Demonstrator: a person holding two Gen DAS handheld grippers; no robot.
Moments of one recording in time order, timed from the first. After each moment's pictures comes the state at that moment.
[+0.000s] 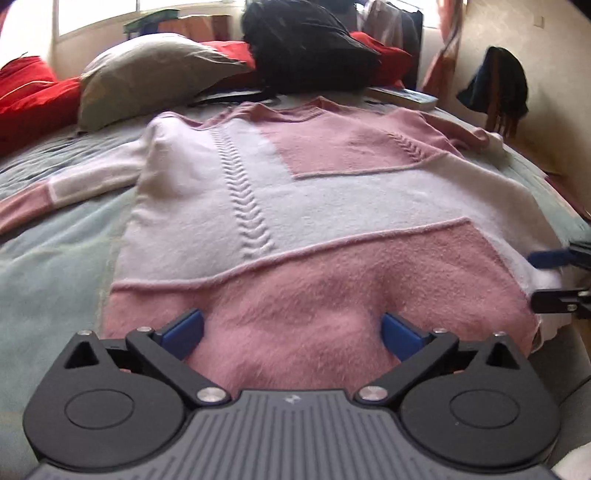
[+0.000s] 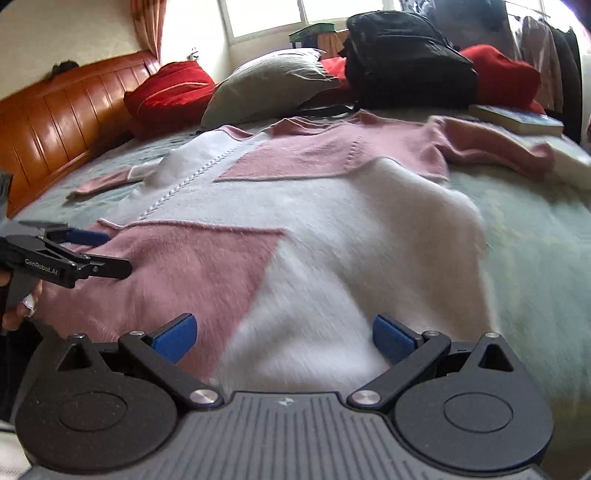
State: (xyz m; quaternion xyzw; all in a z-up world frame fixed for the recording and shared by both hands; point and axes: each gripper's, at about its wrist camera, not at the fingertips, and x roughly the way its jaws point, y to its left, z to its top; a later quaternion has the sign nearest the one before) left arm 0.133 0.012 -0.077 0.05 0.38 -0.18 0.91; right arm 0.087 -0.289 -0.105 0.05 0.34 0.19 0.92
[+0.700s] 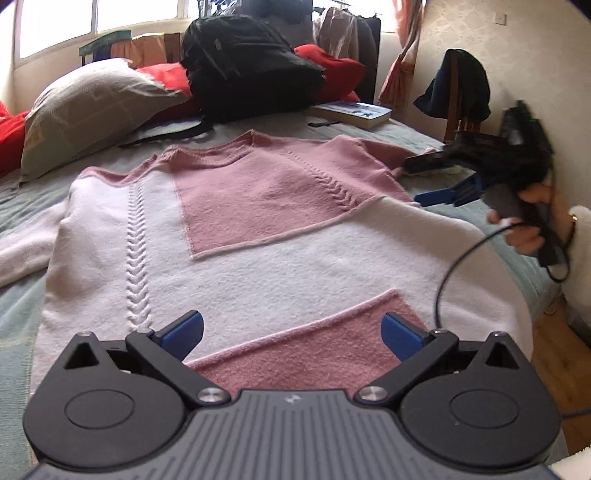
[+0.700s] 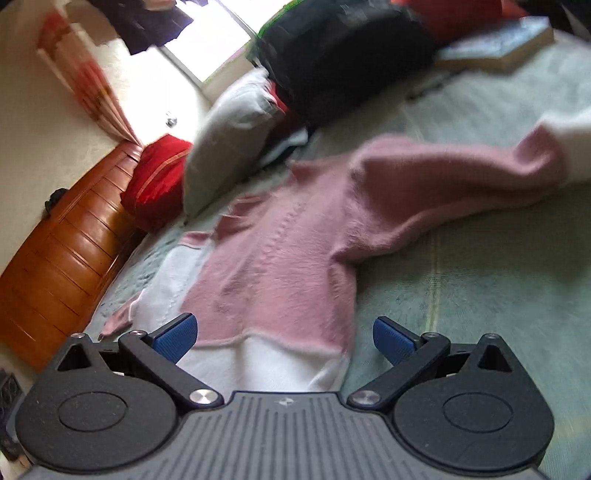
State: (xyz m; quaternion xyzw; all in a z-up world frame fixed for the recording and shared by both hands) left arm 0.172 -0.062 -0.050 0.06 0.36 -0.24 0.90; right arm 0.290 -0.422 -0.100 0.27 0.37 0.24 0.86
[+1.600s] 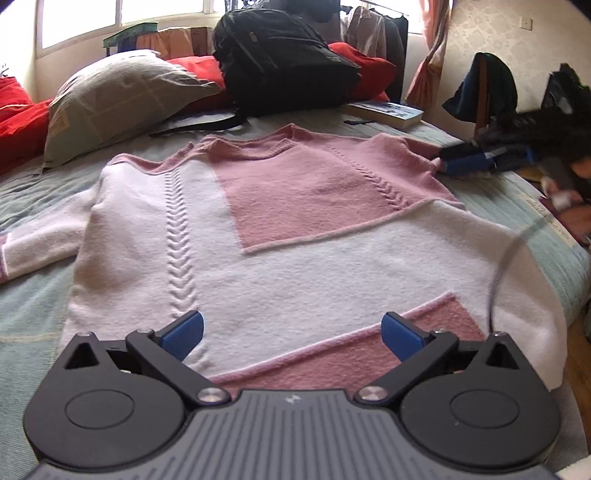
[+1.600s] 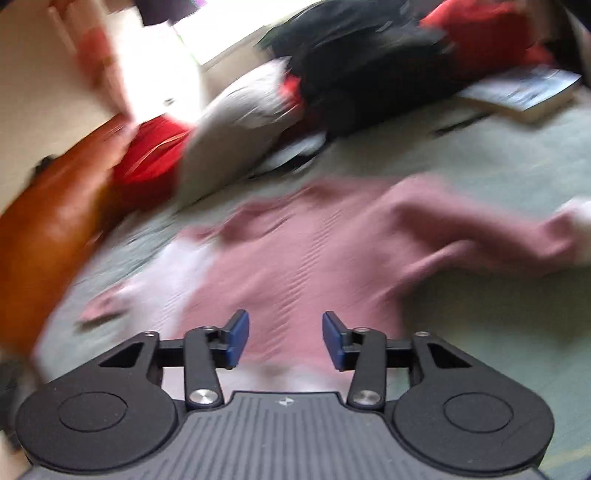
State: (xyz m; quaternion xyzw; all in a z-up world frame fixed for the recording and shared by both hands) left arm 0.188 -0.035 -0.059 0.05 0.36 -0.21 0.91; right arm 0.276 -0.378 -0.054 0.20 0.39 0.24 0.87
